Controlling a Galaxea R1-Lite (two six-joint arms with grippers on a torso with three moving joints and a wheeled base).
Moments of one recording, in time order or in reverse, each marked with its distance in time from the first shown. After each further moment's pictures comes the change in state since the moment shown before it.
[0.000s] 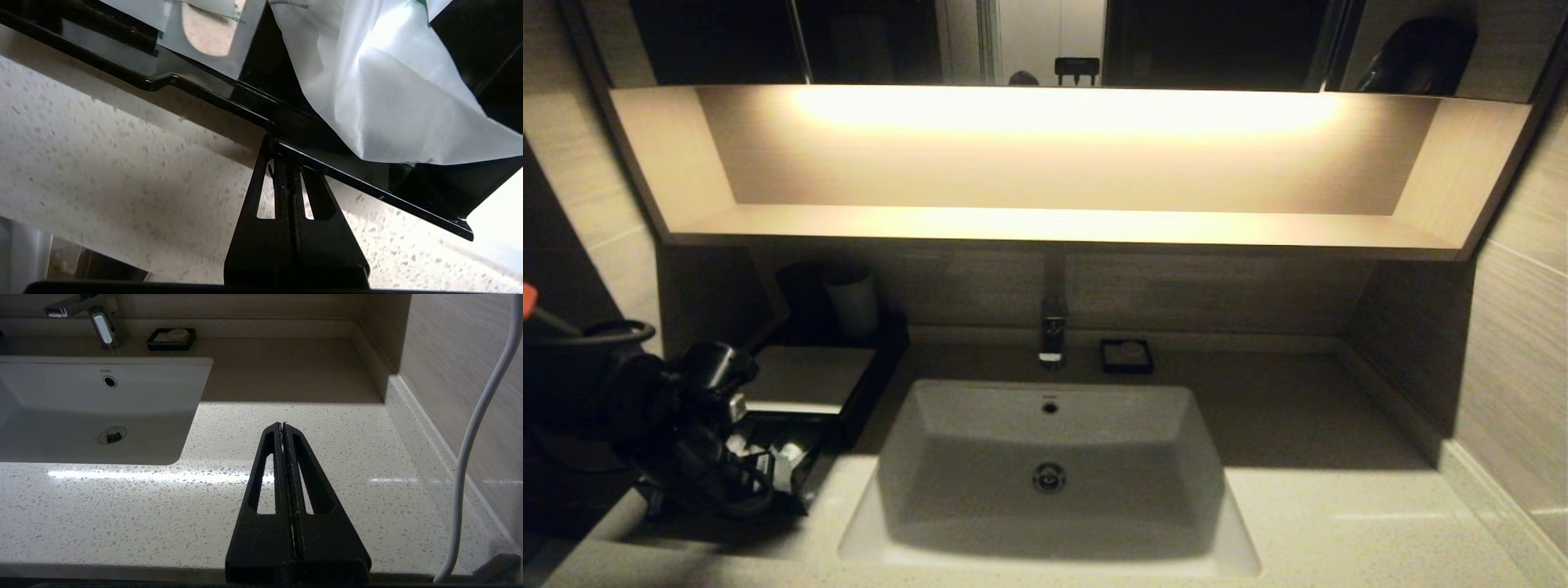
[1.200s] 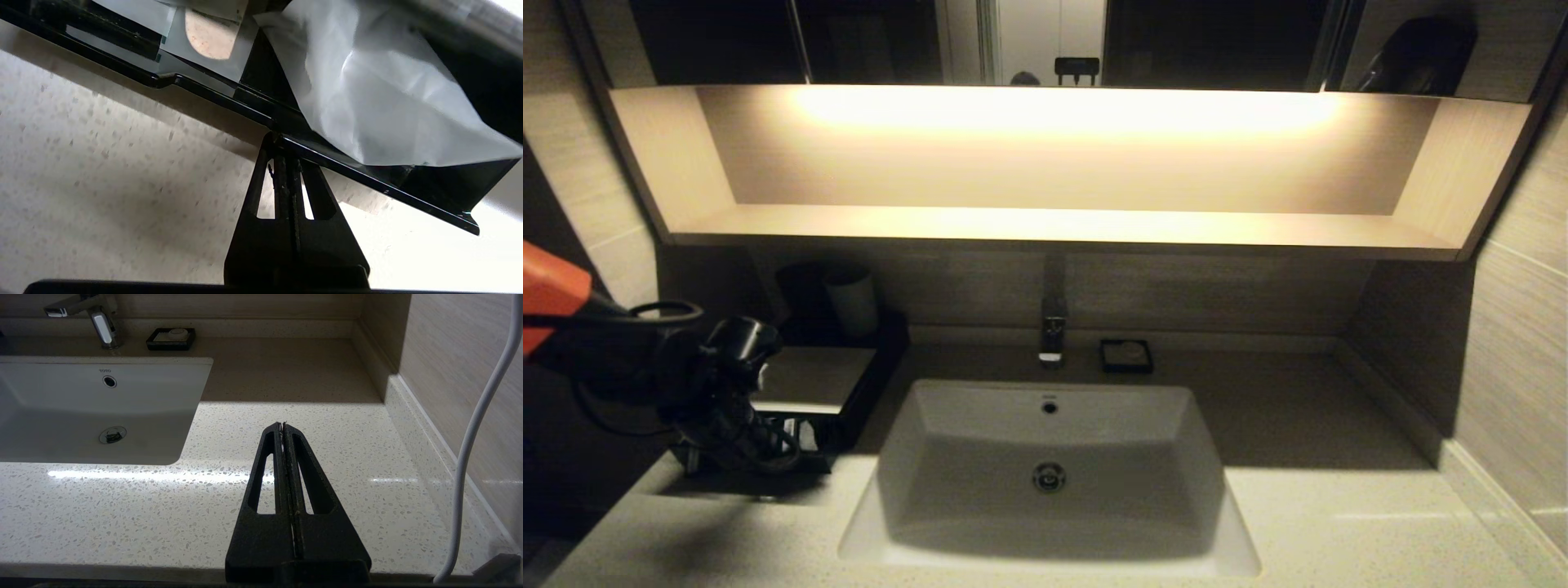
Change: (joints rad) left arm -0.021 0.112 -0.182 -0.005 -0.001 -0.010; right arm 0.000 0.000 0.000 0.000 0.000 0.000
